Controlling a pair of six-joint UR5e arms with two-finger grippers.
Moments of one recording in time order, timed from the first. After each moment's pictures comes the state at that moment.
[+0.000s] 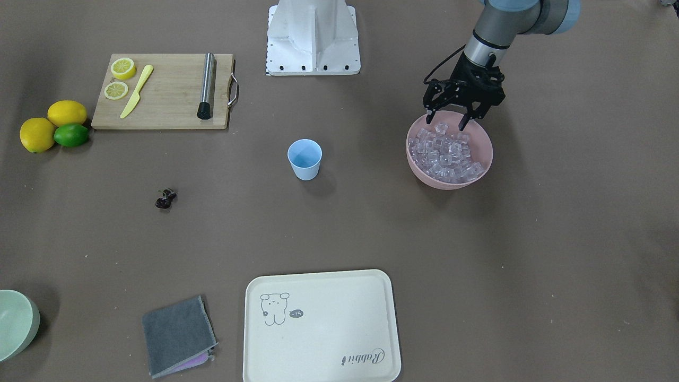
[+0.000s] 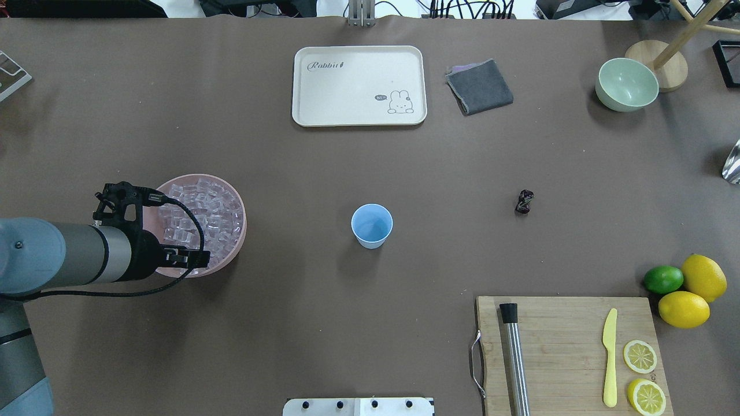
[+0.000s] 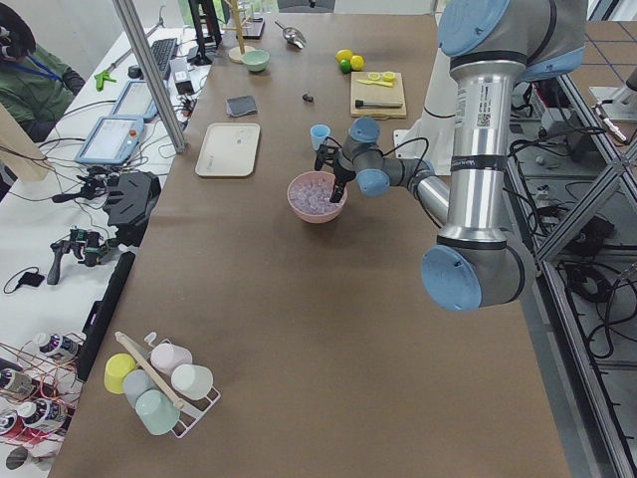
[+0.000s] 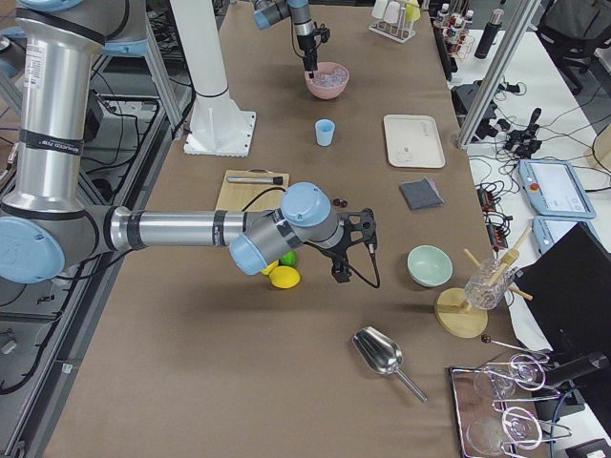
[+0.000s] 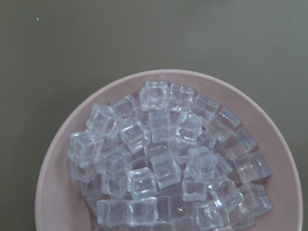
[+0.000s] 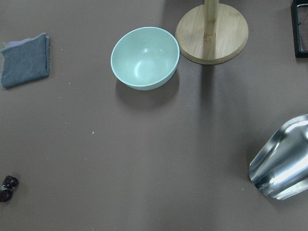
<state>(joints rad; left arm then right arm) -0.48 -1.59 -2.06 -2.06 -1.71 -1.14 1.51 -1.76 1.79 -0.97 2.44 0.43</state>
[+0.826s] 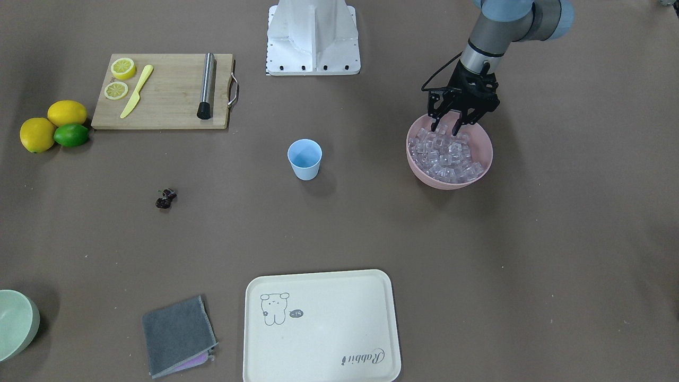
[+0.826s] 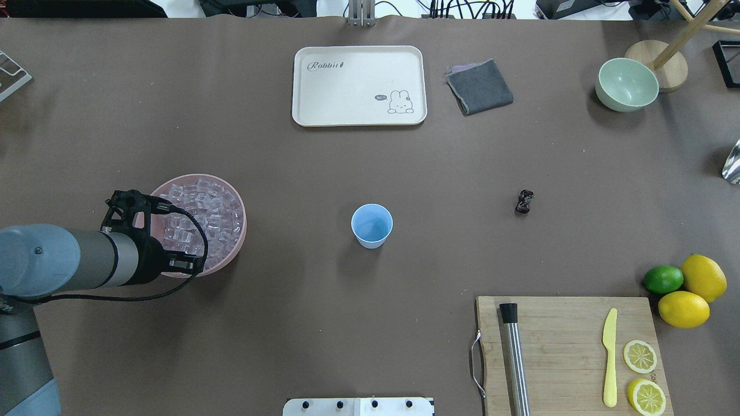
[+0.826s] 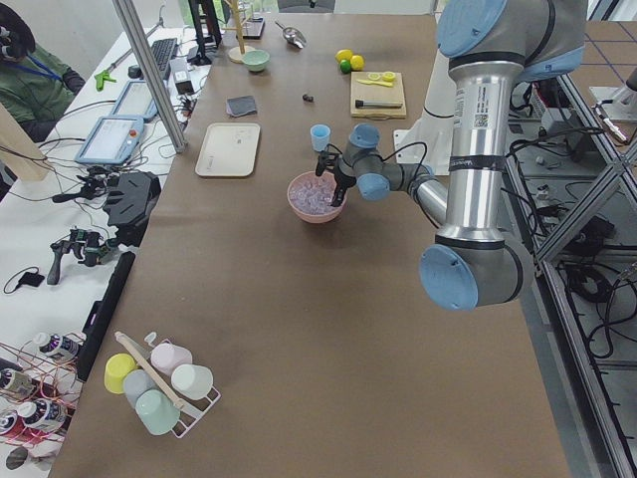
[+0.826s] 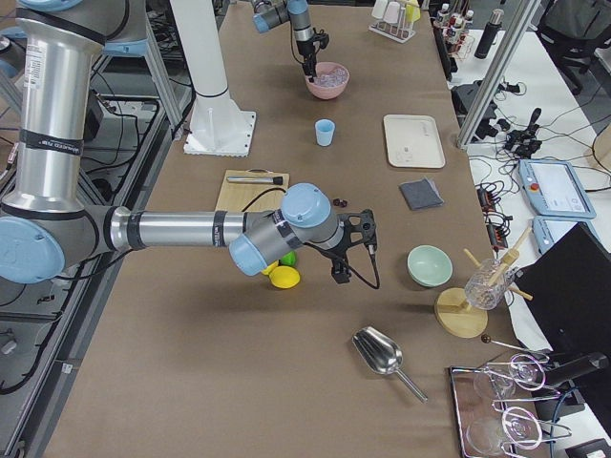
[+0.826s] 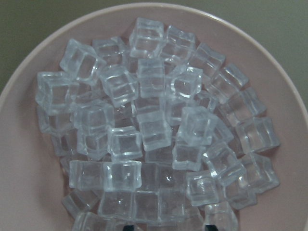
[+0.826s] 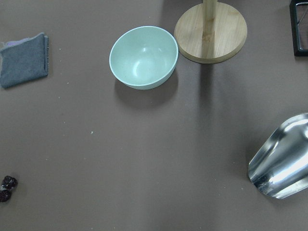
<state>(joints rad) -0.47 -1.59 -2.02 -2.06 -1.70 -1.08 1.51 -1.76 1.79 -0.97 2.44 0.44</state>
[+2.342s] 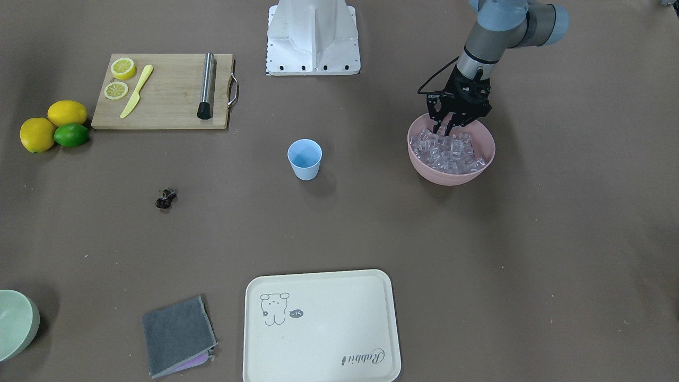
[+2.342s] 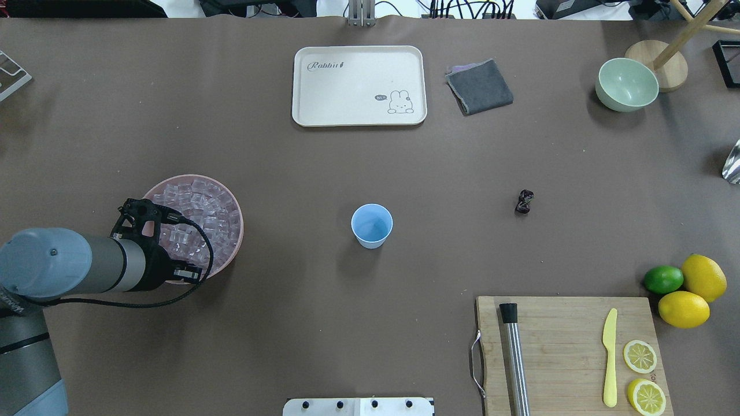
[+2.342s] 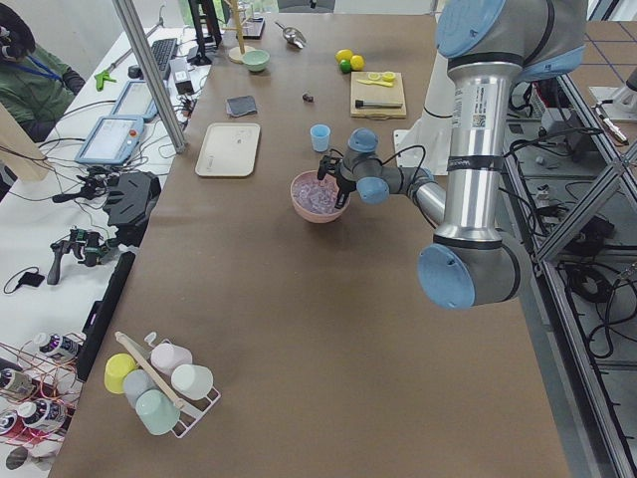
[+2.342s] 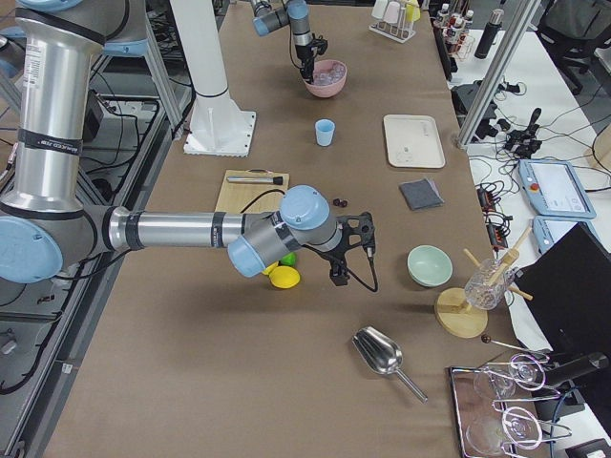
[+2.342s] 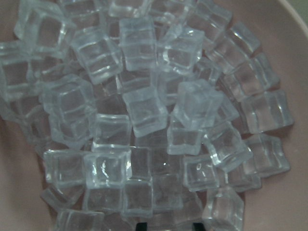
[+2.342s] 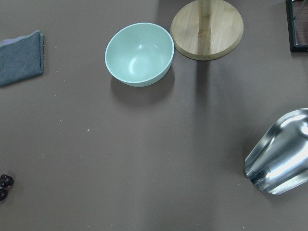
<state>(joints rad) -0.45 -1.60 -1.99 -2.06 -1.74 -1.04 1.51 -1.76 1.79 -0.97 2.44 0.44</state>
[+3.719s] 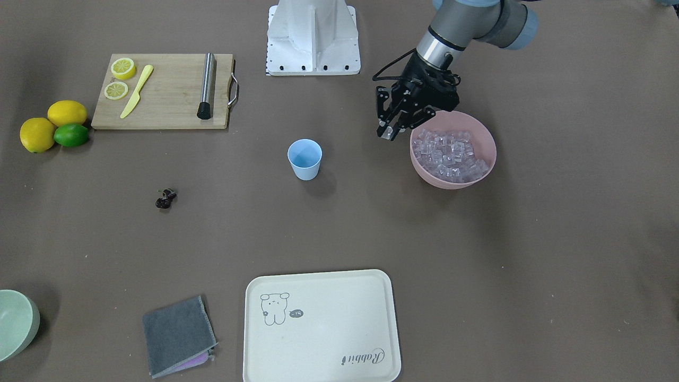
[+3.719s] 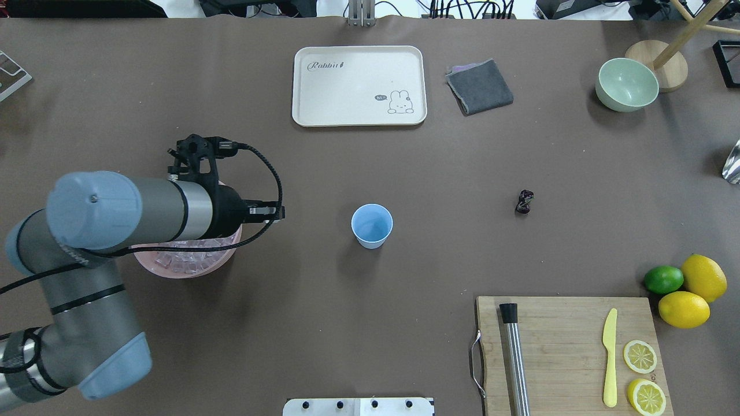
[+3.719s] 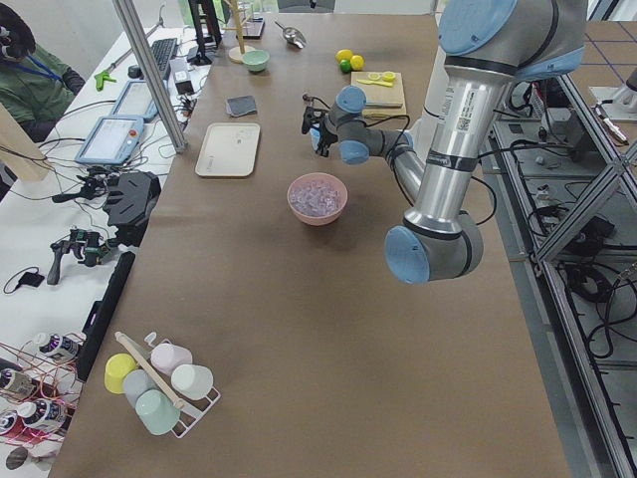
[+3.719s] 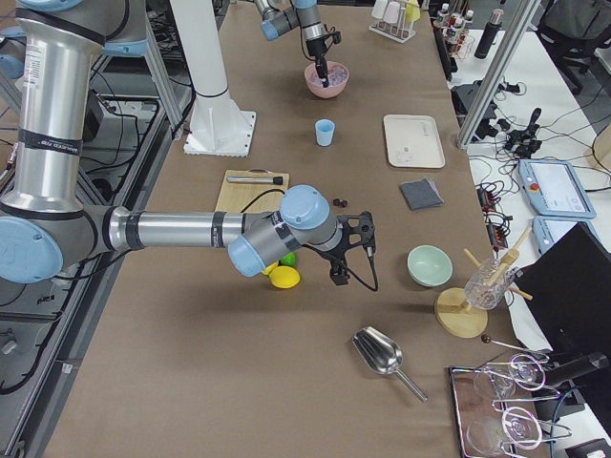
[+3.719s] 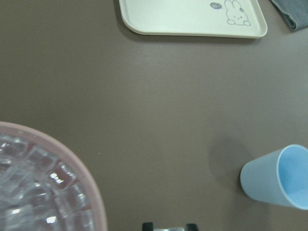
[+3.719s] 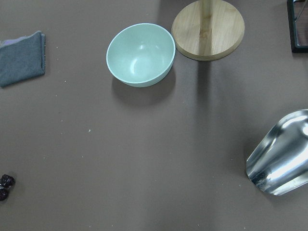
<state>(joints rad) -0.50 -1.94 -1.93 -2.09 -1.70 -1.30 1.51 -1.76 1.79 -0.97 2.44 0.44</state>
